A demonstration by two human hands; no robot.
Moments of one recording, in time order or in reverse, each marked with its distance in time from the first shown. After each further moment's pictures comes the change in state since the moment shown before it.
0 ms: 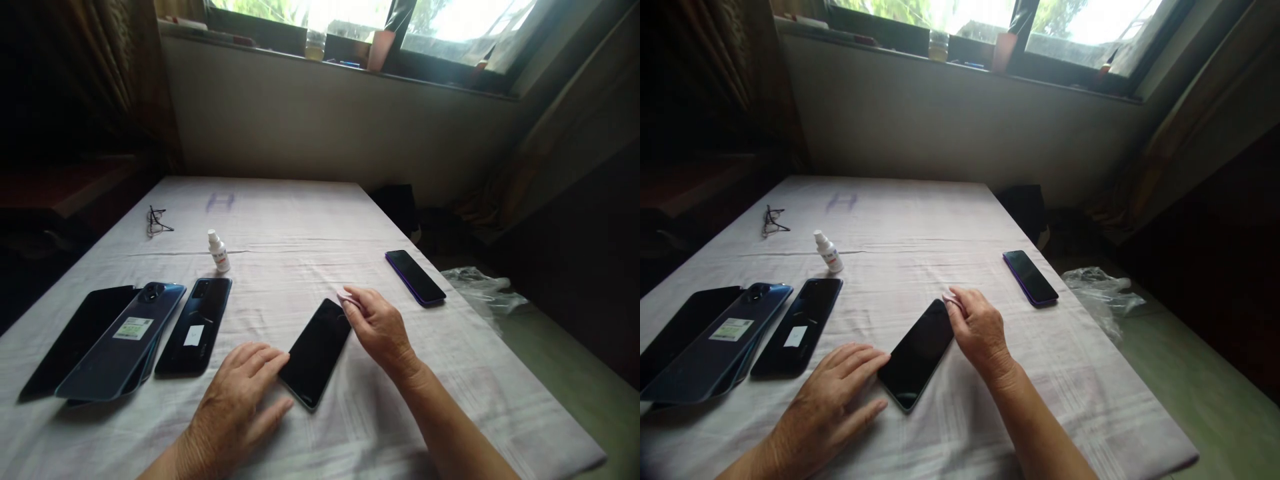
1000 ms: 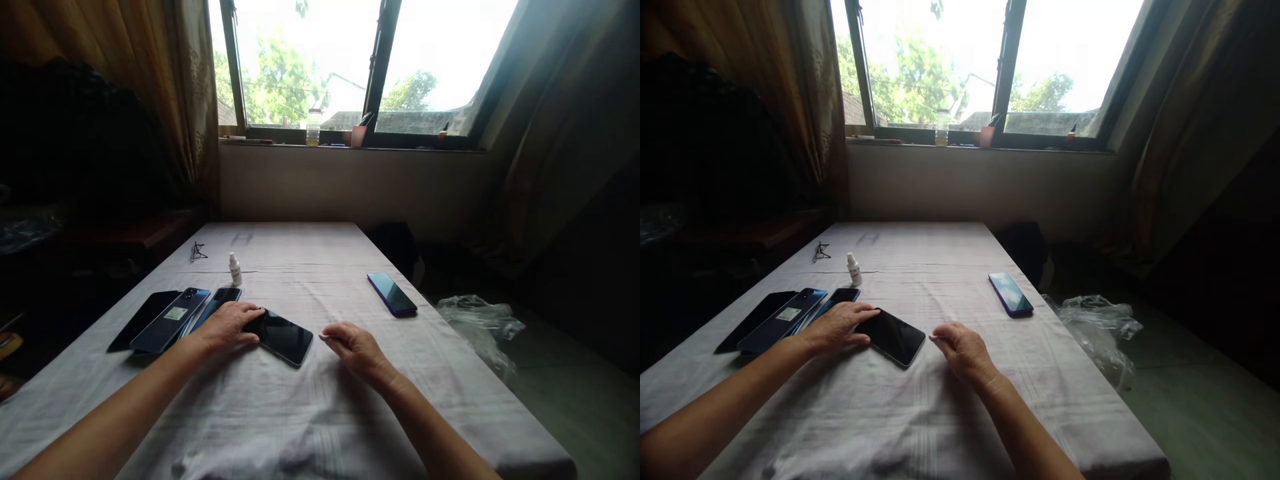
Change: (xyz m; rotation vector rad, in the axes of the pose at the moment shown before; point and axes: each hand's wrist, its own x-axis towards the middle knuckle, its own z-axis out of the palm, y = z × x) left_hand 0.055 -0.054 -0.040 0.202 -0.436 -0.221; right_hand -0.048 0.019 -0.026 0.292 -0.314 -0.071
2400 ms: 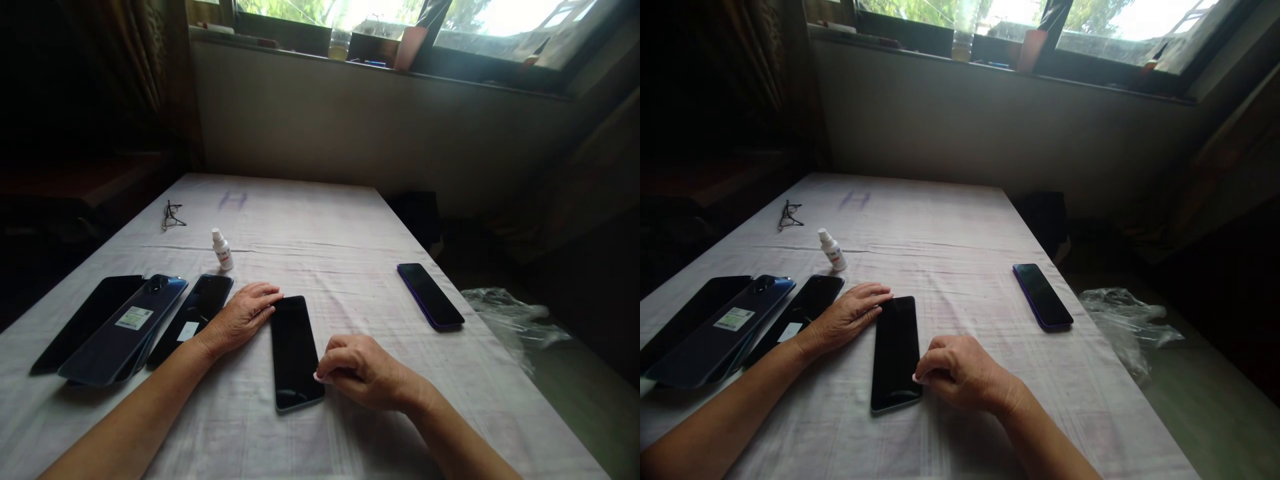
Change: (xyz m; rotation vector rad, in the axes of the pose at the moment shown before) left_hand 0.055 -0.021 0.054 -0.408 0.300 0.157; right_hand 0.049 0.000 0.005 0.010 -0.453 -0.289
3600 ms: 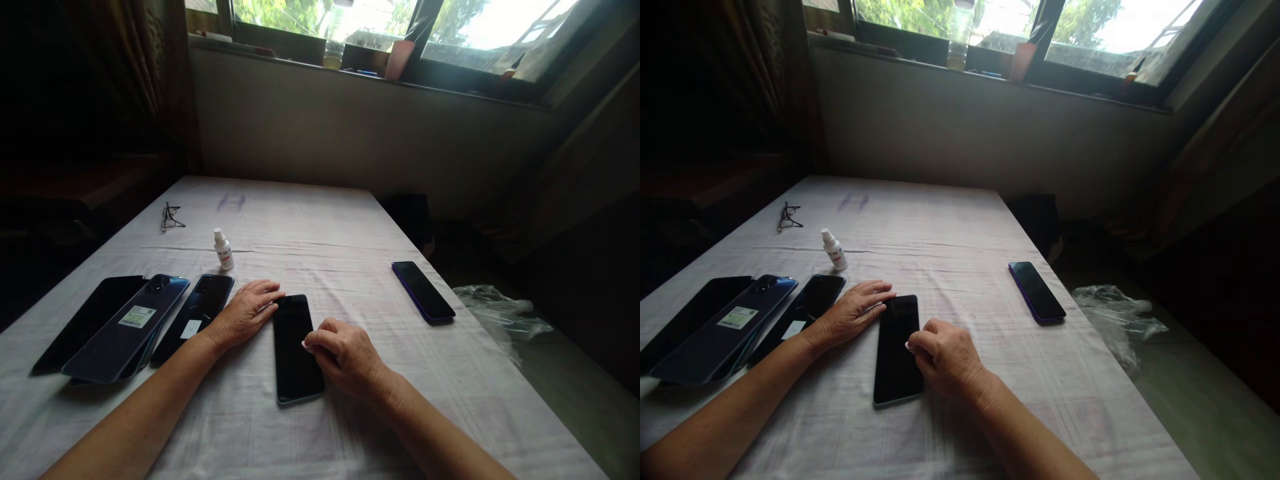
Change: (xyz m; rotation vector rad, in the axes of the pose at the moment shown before) left_hand 0.004 0.000 0.002 0.024 -0.004 -0.016; right_hand 0.015 -0.005 0.029 -0.288 0.265 0.097
